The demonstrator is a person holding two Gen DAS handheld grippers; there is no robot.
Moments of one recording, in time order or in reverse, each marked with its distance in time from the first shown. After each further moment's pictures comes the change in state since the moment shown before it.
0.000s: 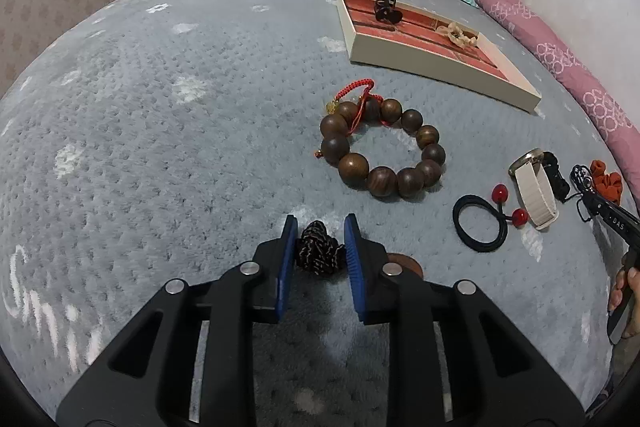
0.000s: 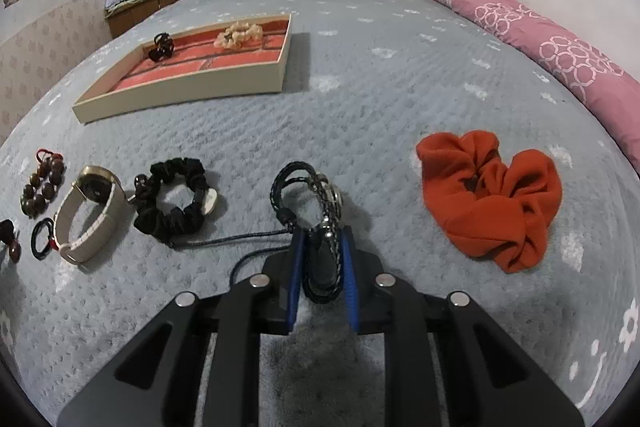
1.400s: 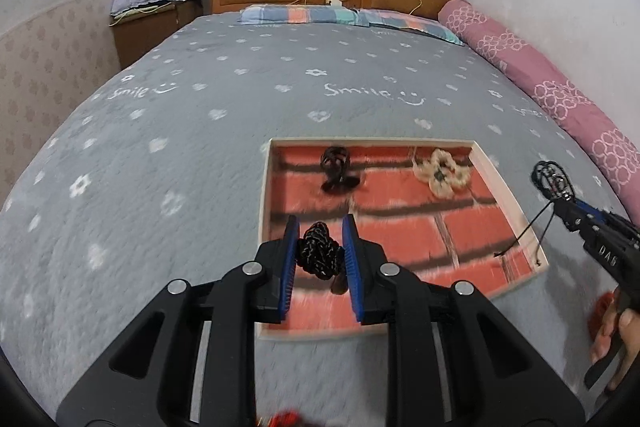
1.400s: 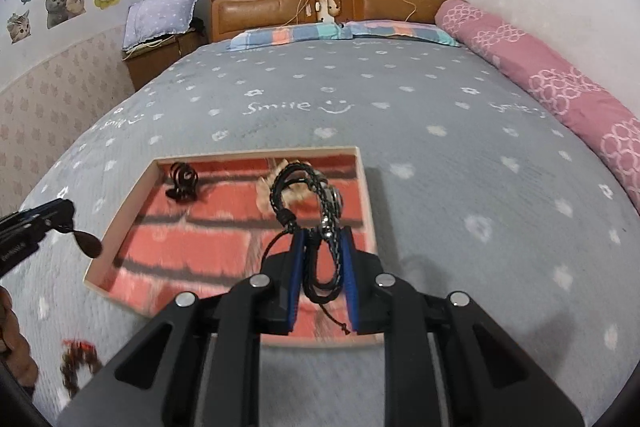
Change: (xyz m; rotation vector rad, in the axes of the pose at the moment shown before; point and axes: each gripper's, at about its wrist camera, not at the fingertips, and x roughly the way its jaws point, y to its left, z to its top) left arm 0.073 -0.101 0.238 0.120 -0.158 0.003; right arm 0.066 0.081 0.202 -0.006 -0.128 0.101
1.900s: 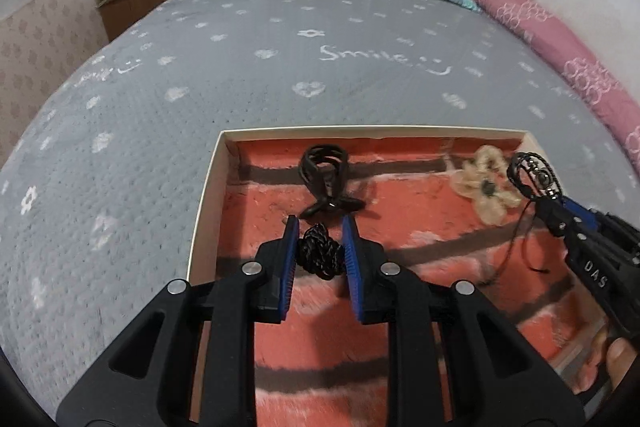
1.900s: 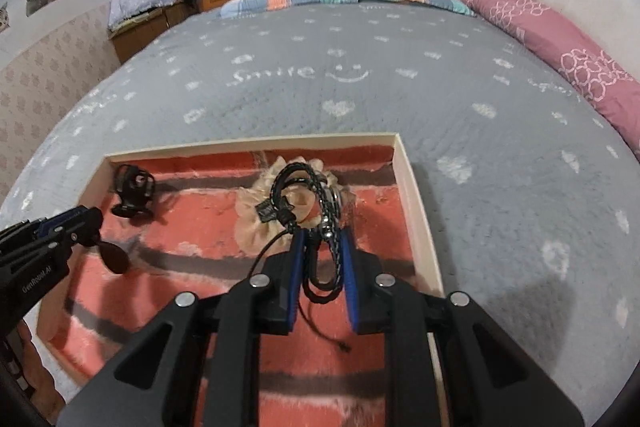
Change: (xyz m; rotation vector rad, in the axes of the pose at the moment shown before) left arm 0.129 -0.022 0.024 0.021 0.121 0.054; right arm 0.119 0.016 0.018 0.010 0.127 -0.010
